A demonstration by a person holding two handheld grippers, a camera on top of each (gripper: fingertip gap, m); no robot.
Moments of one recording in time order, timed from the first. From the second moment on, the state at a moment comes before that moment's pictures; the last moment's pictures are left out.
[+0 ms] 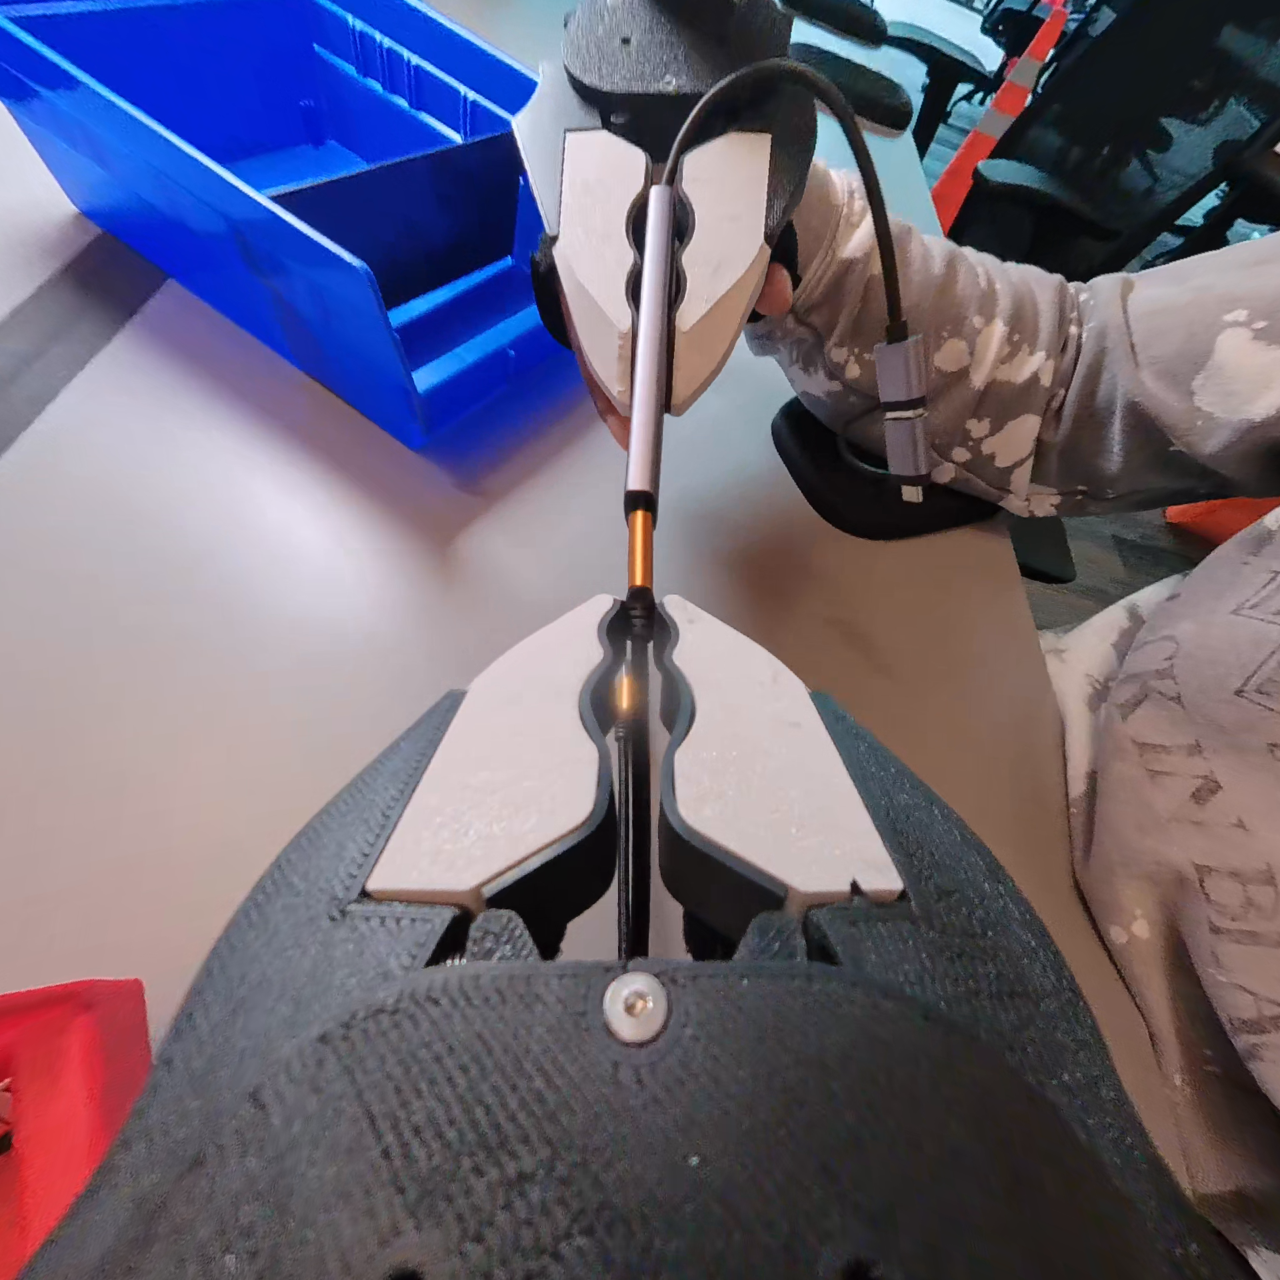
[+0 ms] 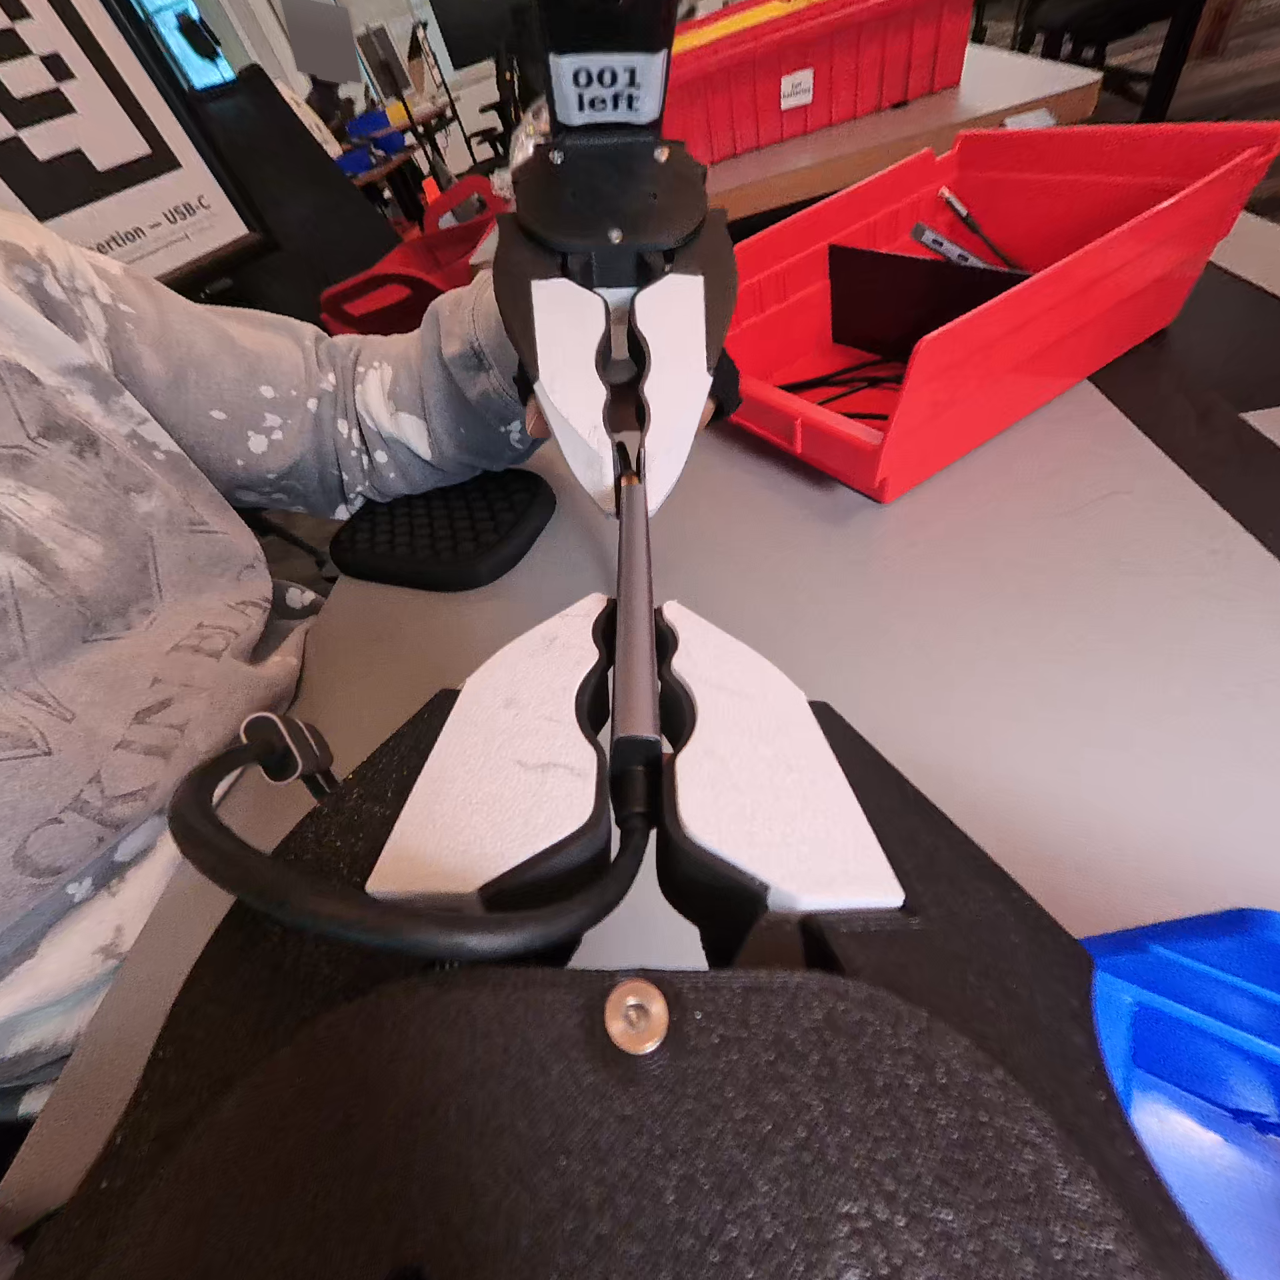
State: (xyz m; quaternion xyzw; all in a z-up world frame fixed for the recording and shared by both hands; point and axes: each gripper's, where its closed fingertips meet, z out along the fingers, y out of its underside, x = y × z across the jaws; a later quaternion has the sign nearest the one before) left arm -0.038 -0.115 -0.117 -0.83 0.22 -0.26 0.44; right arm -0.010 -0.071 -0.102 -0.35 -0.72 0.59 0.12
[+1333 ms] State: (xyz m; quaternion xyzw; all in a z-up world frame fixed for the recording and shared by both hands) left arm -0.034 -0.122 -0.077 -0.71 0.13 -0.51 0.47; right arm -0.016 -0.074 -0.057 -0.32 -0.70 0.58 0.25
